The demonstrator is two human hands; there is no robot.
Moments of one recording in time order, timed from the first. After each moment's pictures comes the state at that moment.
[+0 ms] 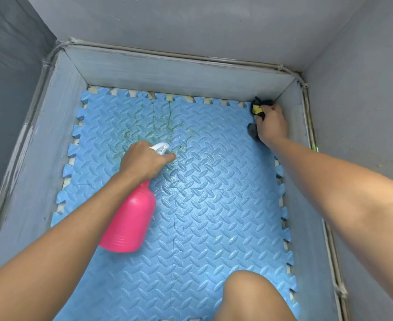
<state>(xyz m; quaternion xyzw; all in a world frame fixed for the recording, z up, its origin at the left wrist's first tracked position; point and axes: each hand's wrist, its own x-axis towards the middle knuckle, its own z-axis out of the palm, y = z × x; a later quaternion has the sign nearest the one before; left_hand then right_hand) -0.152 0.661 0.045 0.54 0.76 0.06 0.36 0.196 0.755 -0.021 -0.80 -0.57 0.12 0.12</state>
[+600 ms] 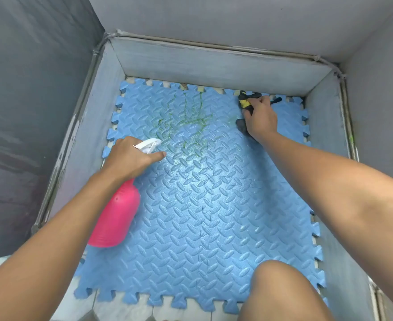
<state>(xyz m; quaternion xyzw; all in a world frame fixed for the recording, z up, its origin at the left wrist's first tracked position) -0.253 0.620 0.052 0.55 0.76 0.12 0.32 0.088 0.751 -0.028 -0.74 -0.63 0.16 0.15</state>
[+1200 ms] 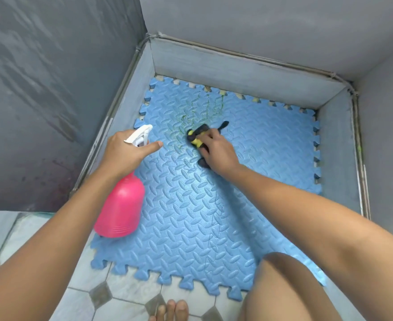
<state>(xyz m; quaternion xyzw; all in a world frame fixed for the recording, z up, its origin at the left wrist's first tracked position) -0.306 0.568 0.069 0.50 0.74 0.29 0.33 -0.051 0.634 -0.013 -0.53 -0.82 0.19 0.12</state>
